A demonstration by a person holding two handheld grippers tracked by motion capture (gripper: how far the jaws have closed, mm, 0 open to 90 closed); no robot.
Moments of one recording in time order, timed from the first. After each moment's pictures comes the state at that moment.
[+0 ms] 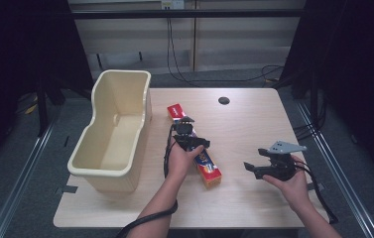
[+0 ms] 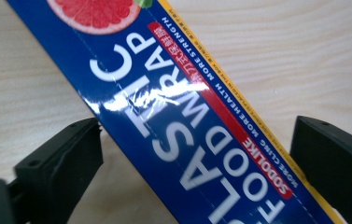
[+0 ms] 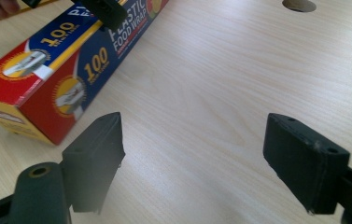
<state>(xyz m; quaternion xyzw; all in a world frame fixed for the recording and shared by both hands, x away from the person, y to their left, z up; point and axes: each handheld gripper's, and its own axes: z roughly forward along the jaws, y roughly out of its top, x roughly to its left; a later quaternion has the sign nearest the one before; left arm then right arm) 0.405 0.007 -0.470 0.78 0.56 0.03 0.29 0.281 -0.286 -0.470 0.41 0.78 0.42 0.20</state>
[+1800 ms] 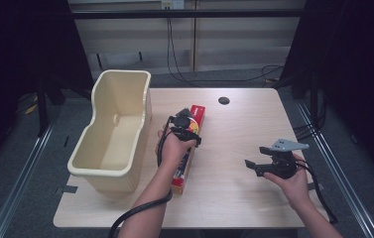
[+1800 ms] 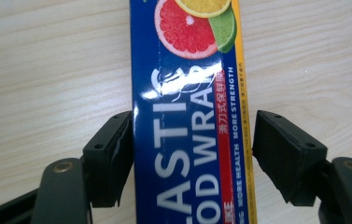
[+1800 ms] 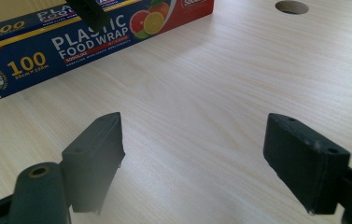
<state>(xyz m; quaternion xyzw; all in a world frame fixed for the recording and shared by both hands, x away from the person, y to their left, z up) 0.425 0.010 -0.453 0.81 0.55 0.03 0.20 0.285 -0.290 -0.467 0.42 0.77 0.43 0.20</state>
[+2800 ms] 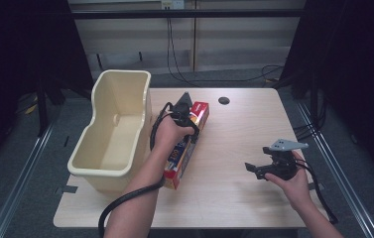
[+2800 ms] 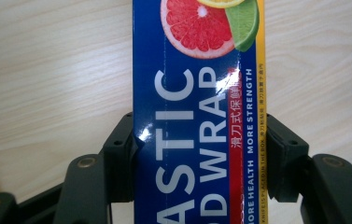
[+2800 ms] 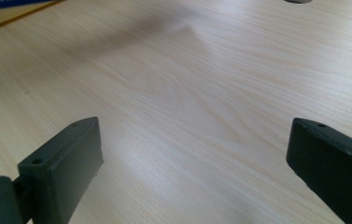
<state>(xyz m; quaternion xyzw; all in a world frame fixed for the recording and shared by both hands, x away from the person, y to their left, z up) 0.429 0.018 -0.379 0.83 0.54 -0.04 0.14 0.285 -0.291 -0.468 0.43 0.78 0.42 0.19</state>
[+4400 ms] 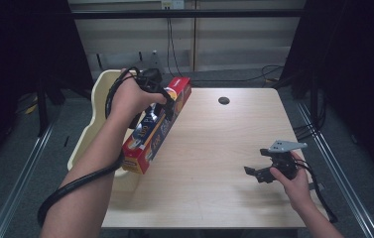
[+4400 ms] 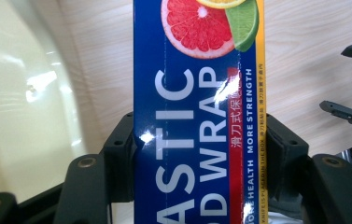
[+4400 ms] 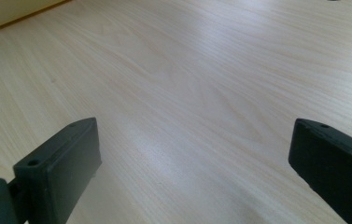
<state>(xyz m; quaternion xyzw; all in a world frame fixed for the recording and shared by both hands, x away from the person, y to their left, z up) 0.419 0.083 -0.254 0.82 0.56 -0.05 0.14 0.285 -0.290 -0.469 0.40 0.80 0.43 0.15</state>
